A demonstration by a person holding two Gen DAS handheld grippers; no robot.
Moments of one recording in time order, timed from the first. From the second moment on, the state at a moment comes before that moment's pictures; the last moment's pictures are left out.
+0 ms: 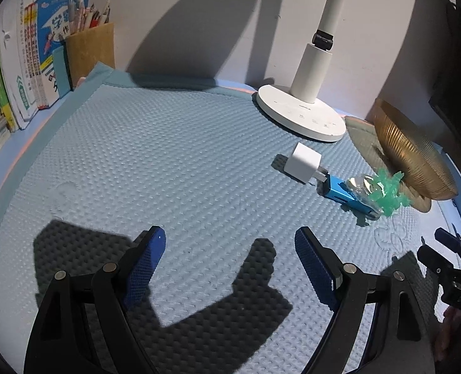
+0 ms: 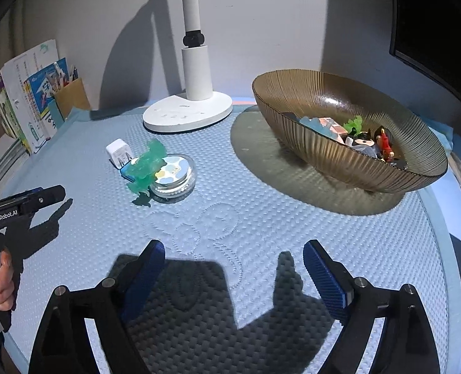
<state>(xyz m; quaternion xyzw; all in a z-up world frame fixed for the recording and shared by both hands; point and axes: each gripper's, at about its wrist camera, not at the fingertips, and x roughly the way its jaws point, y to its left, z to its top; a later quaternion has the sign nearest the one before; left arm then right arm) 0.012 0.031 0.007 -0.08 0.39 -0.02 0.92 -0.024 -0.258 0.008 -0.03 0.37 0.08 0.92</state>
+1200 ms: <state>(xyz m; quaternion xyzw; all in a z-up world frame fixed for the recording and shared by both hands) 0.100 -0.025 0.020 -0.03 0.41 -0.16 0.90 0.038 -0.186 0.031 -0.05 0.38 0.17 0.91</state>
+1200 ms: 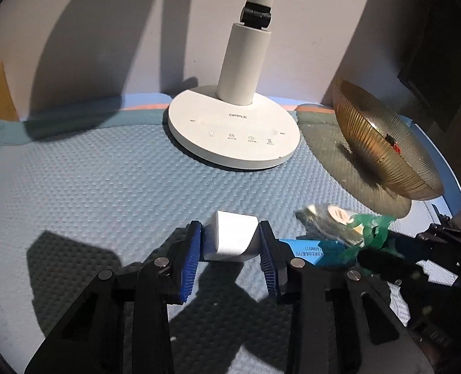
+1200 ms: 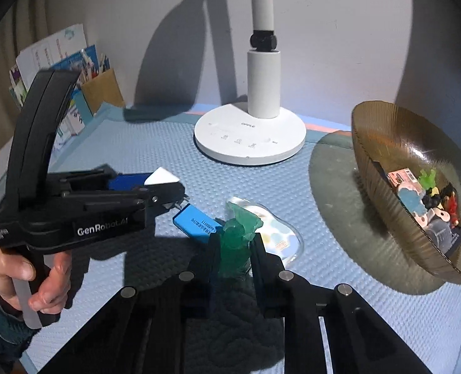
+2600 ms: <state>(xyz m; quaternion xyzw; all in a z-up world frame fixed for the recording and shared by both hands) -0.010 -0.026 0.021 -0.03 0.35 -0.14 0.93 -0.040 -0.251 0.000 0.04 0.44 0.08 0.89</state>
